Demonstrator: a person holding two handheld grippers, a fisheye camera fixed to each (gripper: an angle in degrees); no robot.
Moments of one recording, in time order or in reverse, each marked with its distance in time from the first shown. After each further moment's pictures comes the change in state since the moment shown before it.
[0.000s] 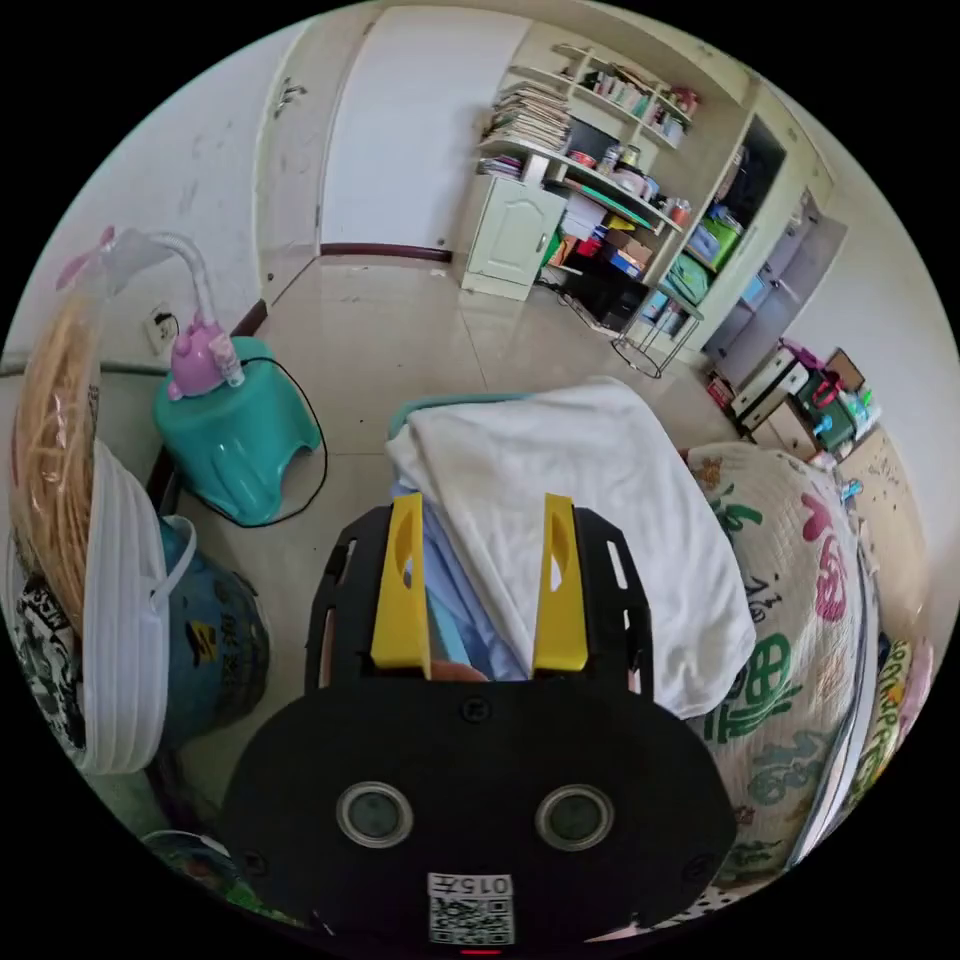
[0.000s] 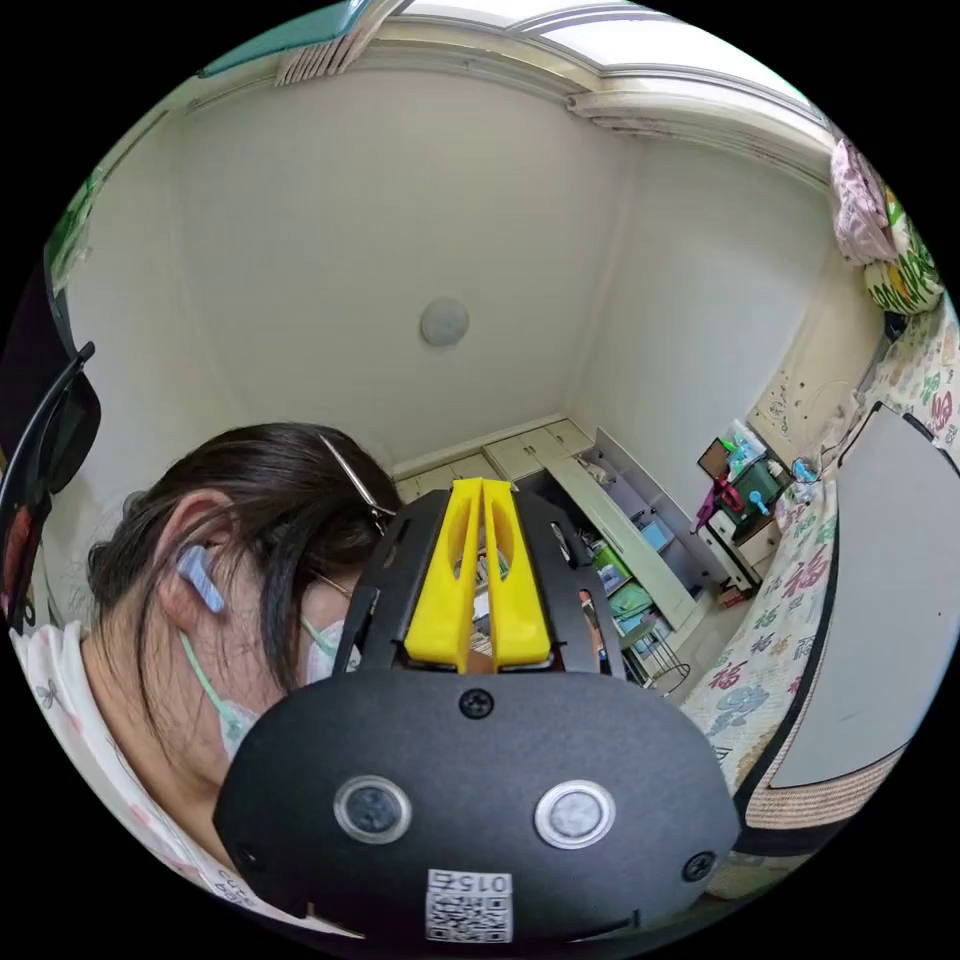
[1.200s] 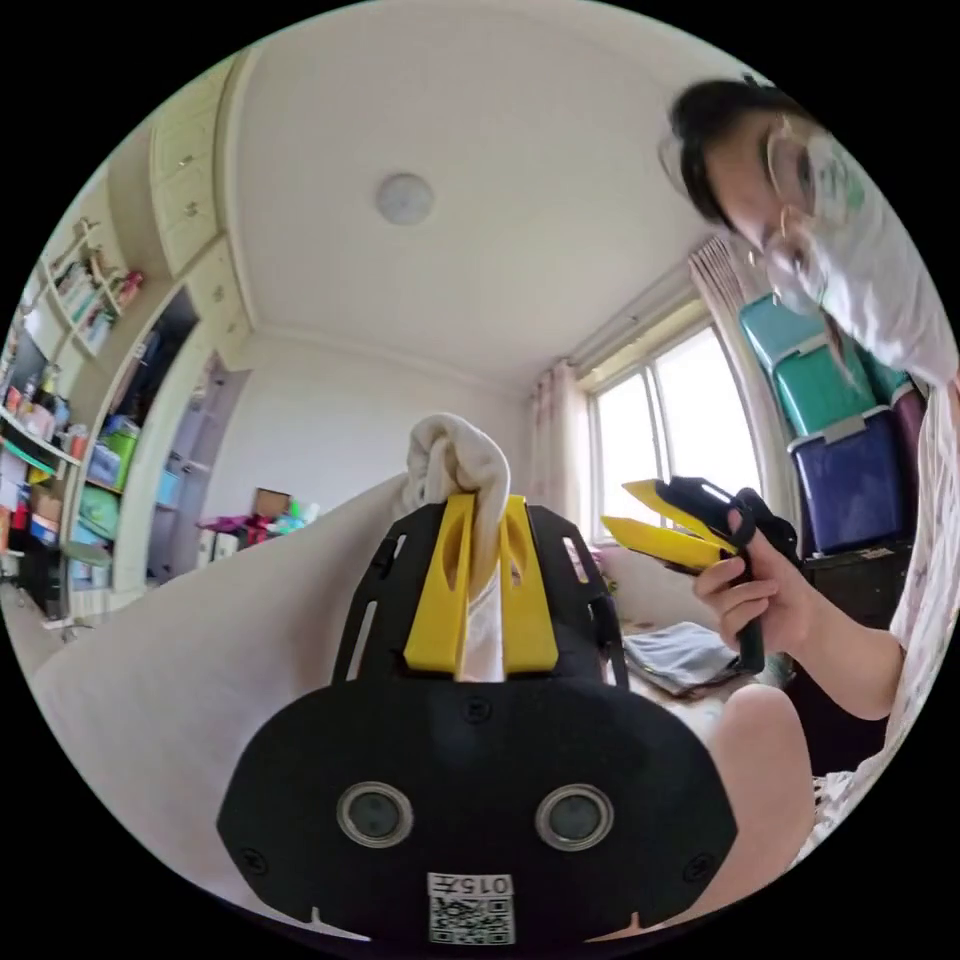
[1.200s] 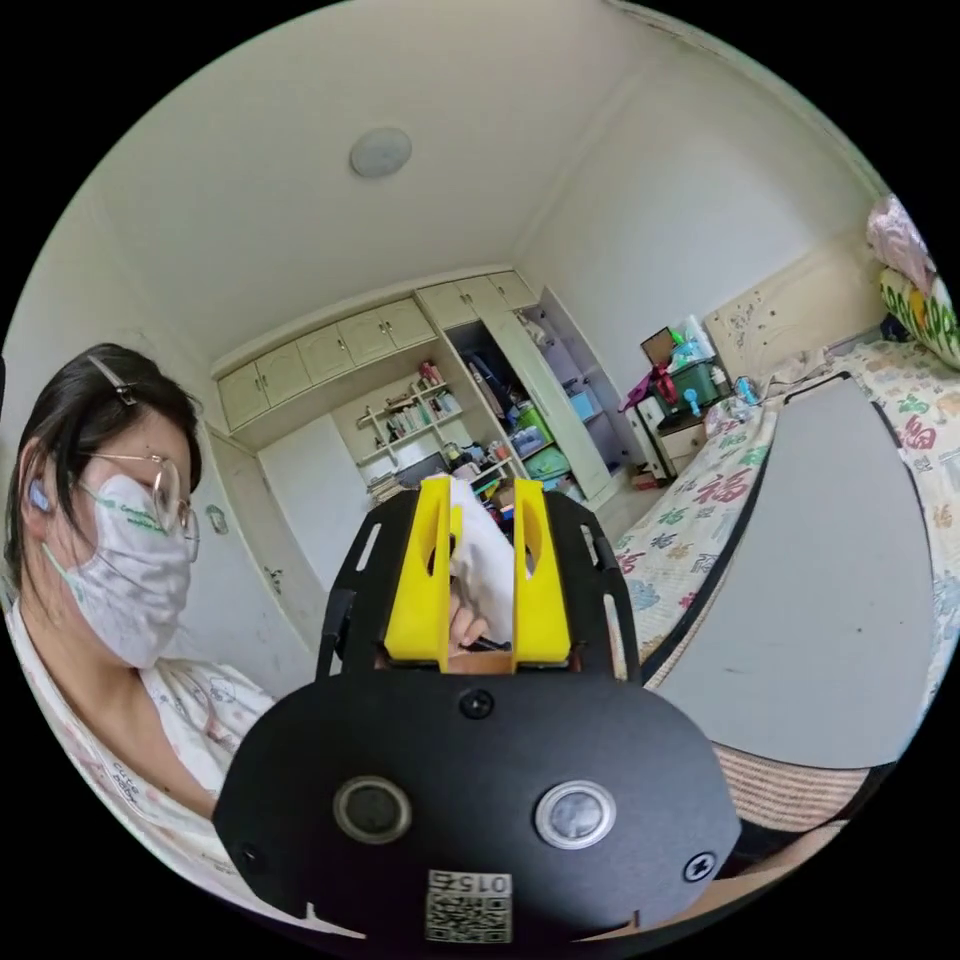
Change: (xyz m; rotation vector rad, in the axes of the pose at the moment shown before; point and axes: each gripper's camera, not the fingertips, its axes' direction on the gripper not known) left arm 0.254 0.280 -0.484 0.525 1.567 0.818; right arm 0.419 0.098 0.002 -0.501 0.247 -0.071
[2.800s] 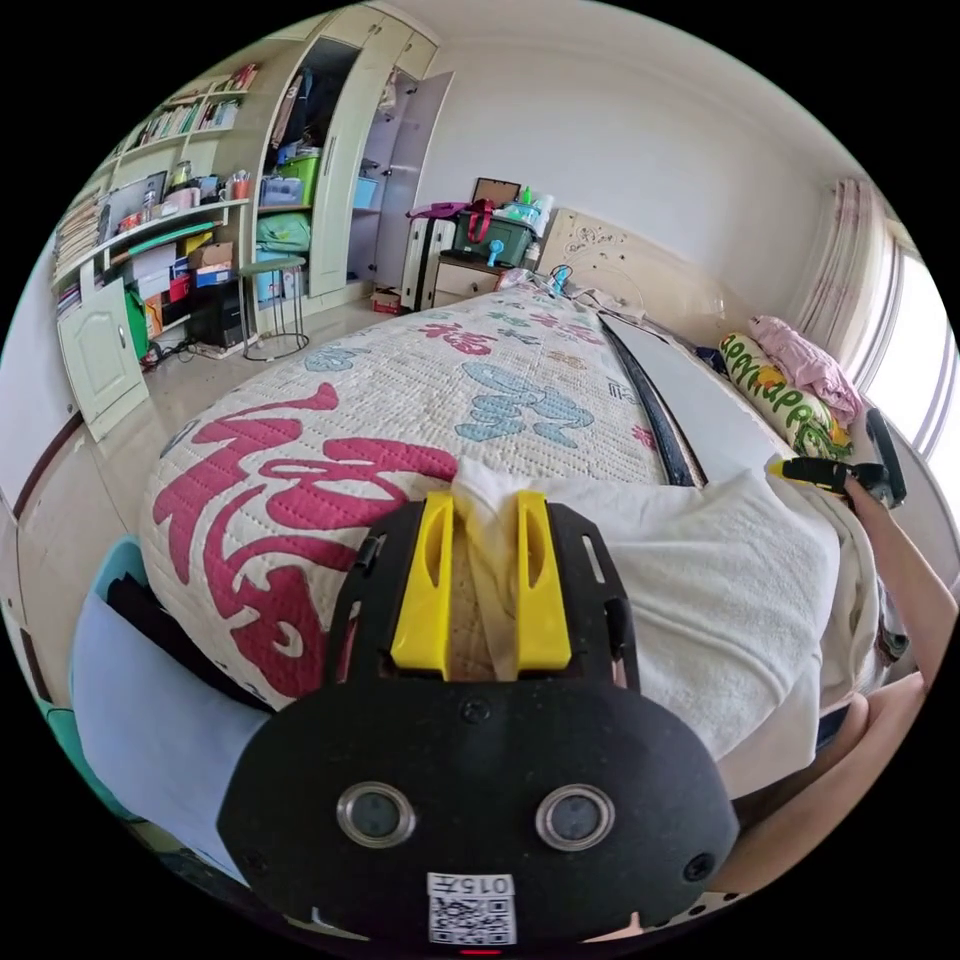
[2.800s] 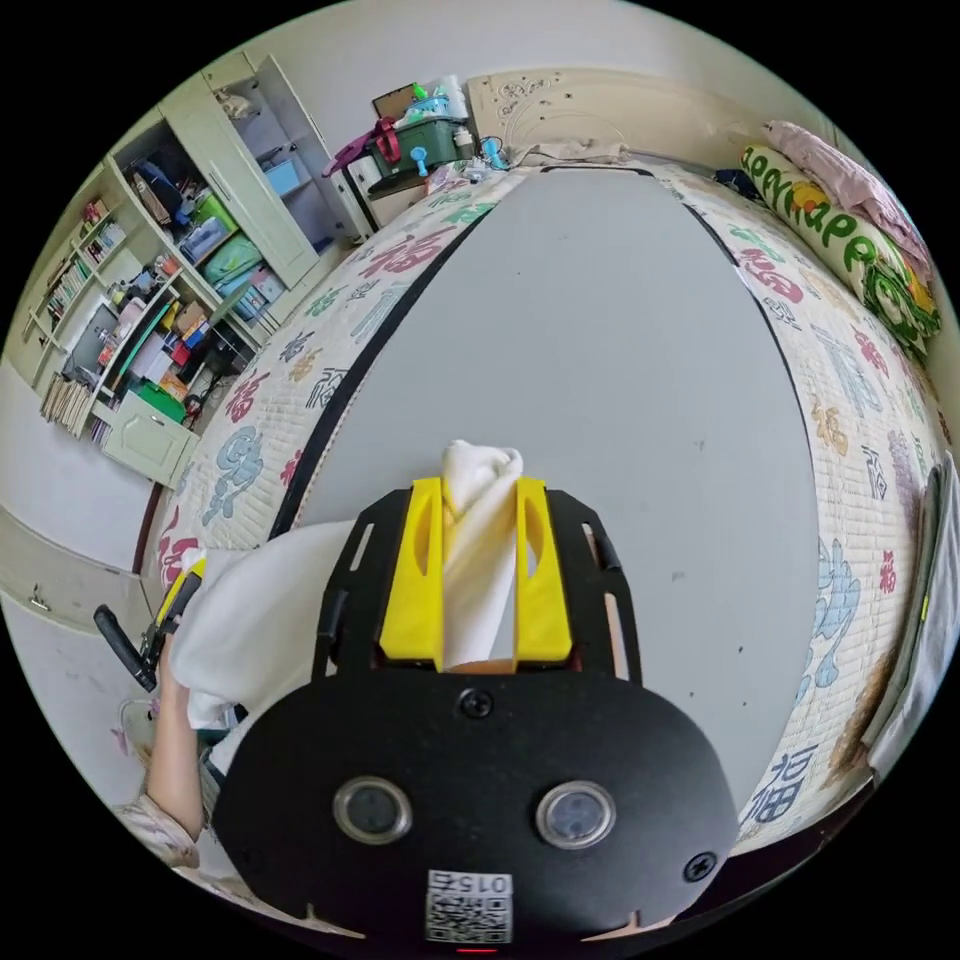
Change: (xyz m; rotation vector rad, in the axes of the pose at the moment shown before) left arm -0.104 0.290 0.073 -0.866 -0.677 -0.331; right arm 0.789 -0.218 0.541 -0.722 0.835 0.231
